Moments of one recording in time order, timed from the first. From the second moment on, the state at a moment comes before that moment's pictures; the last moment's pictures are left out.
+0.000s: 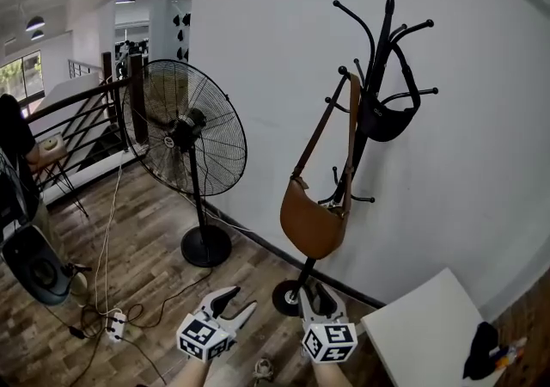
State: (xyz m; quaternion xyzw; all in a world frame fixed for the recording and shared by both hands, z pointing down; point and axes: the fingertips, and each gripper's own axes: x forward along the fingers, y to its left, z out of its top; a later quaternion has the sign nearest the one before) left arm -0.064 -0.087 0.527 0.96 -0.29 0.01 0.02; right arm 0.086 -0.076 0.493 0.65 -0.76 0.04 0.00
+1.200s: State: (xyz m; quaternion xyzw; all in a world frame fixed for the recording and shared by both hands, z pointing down) left arm 0.049 -0.260 0.481 0.95 -0.30 -0.01 0.00; right arm 0.206 -0.214 0.429 0.67 -0.74 -0.03 -0.05
